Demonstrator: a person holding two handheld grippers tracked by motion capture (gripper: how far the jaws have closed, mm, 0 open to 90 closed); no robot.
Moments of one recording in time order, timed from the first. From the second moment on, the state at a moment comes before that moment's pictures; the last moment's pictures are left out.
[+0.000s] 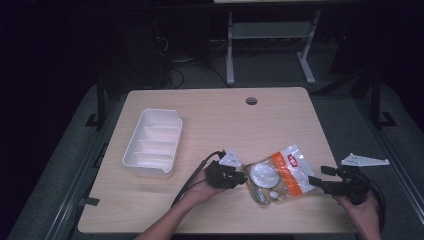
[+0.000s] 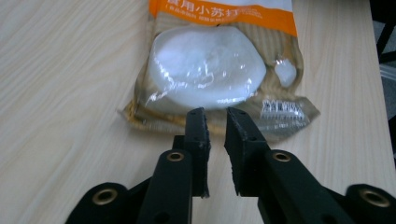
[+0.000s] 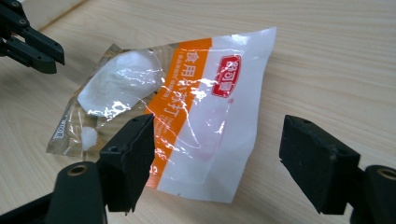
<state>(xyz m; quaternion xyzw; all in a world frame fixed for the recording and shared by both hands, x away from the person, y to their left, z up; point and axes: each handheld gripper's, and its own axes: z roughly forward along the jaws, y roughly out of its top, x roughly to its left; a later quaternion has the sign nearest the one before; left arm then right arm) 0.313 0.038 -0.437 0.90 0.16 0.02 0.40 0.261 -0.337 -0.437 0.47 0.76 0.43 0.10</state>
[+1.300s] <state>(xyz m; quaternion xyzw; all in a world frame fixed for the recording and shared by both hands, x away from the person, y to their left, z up) 0.323 -0.027 -0.442 0.93 0.13 0.03 0.34 0.286 -0.333 -0.470 0.48 0.77 0.42 -0.01</state>
